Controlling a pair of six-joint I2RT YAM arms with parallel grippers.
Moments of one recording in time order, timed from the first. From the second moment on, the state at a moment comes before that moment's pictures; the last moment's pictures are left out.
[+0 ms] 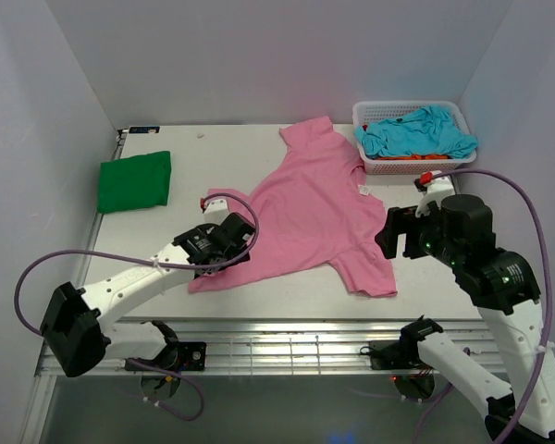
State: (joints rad) left arm -0.82 1.25 0.90 -0.75 -0.51 -0.91; right arm 0.39 0.76 1.19 -1.04 -0.04 0.15
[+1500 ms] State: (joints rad) left arm -0.25 1.99 1.19 0.02 -0.44 -0.52; right arm 0.39 0.74 0.96 -0.80 -0.17 0.15
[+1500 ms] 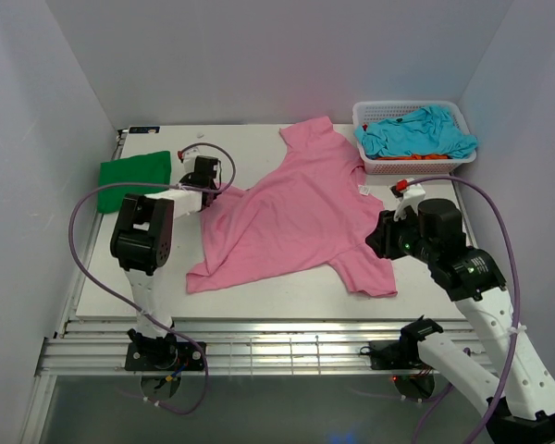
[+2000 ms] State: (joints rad) left arm -0.10 2.21 1.52 -0.06 -0.40 -0.52; right arm 0.39 0.91 0.86 -0.65 -0.18 0.15
